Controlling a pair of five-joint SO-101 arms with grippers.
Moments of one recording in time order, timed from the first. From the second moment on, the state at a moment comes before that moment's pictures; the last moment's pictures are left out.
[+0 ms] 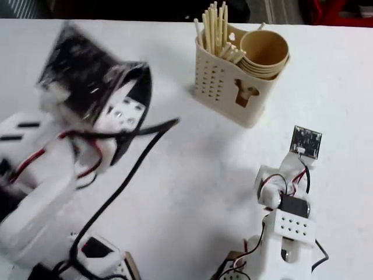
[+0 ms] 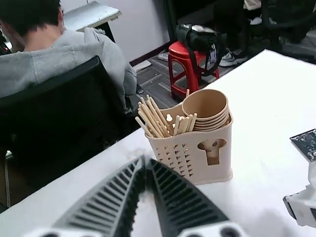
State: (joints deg) left arm 25.5 -20.0 -53.2 101.9 -12.3; right arm 13.1 -59.6 78.9 43.0 -0.7
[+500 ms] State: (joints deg) left arm 21.7 -51.4 -12.0 90.7 -12.2; right arm 13.1 -59.6 79.7 43.0 2.2
